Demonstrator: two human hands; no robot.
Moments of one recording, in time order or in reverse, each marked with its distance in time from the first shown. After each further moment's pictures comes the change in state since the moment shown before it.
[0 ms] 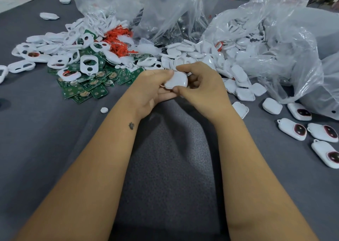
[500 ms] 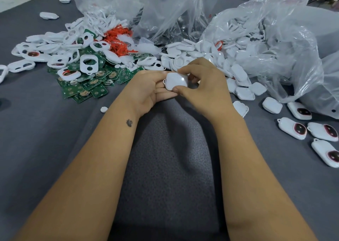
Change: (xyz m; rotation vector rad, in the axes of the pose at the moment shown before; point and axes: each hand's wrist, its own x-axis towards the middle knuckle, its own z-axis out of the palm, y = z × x) left_hand -0.001 0.003 -0.002 -0.001 0.011 -0.043; right_hand 0.002 -0.002 -0.004 -0.296 0.051 -0.188
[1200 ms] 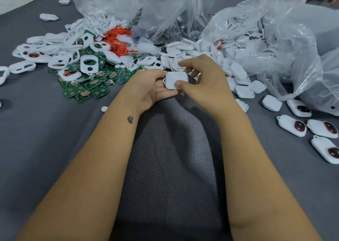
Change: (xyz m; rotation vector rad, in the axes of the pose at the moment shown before) left_hand 0.002 0.005 0.004 -0.058 0.052 -0.096; right_hand 0.002 -0.005 -0.005 0.076 -0.029 0.088
